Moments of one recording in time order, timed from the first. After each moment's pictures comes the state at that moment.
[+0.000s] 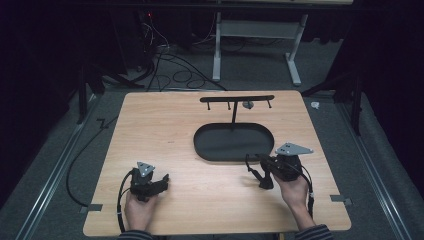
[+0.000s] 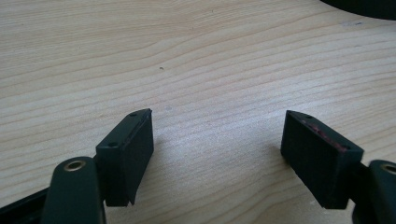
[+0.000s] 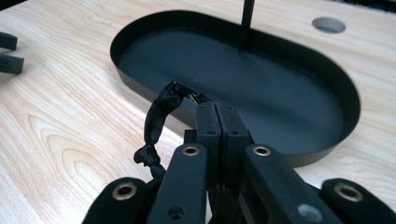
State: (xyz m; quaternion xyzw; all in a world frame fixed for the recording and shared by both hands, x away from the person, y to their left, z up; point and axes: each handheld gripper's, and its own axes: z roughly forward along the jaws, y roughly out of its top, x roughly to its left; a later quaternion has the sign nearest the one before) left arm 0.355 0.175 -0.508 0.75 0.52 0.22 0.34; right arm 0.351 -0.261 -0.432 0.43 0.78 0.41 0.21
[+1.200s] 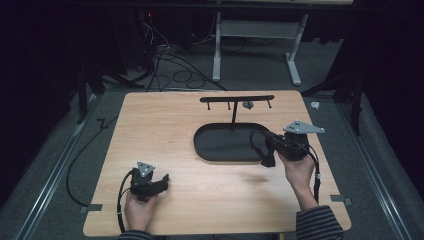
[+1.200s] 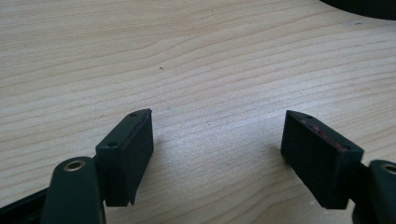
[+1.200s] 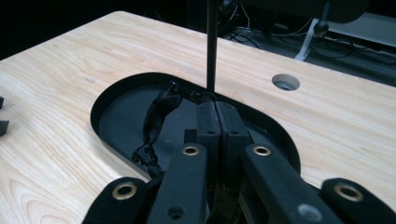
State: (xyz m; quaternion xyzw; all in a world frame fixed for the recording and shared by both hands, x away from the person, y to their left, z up) left arm 0.355 0.175 -0.508 0.75 0.52 0.22 0.34; right arm 0.381 -0.271 -0.380 0.44 0.75 0.44 0.25
